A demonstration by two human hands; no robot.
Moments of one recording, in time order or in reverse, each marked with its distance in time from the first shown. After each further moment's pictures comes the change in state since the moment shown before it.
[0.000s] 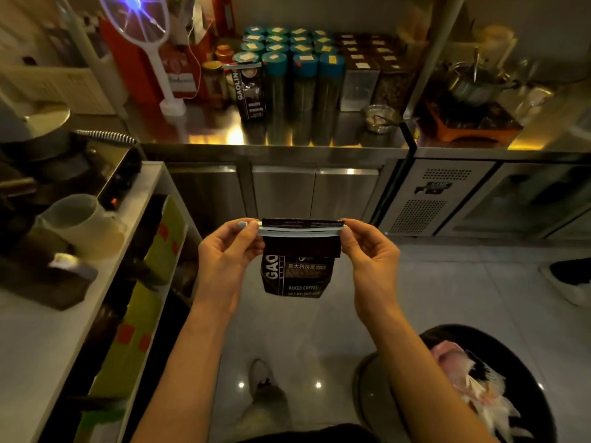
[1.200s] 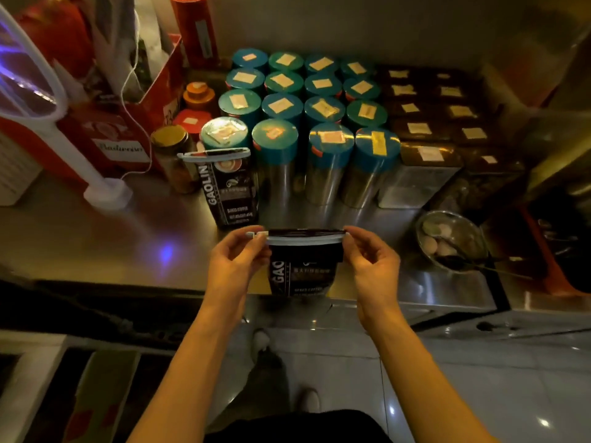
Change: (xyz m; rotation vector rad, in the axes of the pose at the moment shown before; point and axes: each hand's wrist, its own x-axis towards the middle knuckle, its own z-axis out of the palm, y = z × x) left_hand 0.606 -0.039 0.127 -0.001 0.132 -0.184; right_hand 0.604 0.088 0.163 -0.068 0.005 0.148
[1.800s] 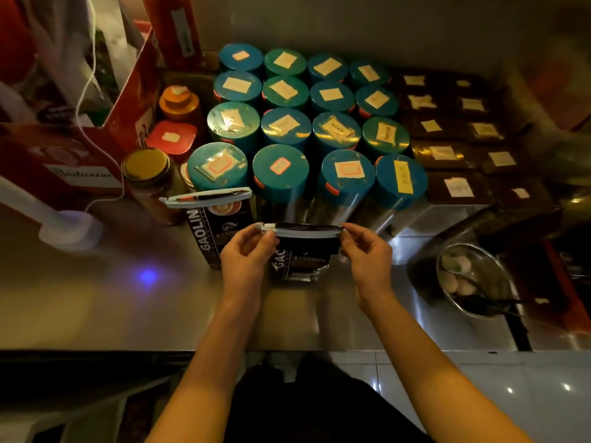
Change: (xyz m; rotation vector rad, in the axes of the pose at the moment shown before) left_hand 0.158 -0.005 0.022 -0.081 0.053 -0.128; right_hand 0.146 0.035 0.063 -0.204 0.047 0.058
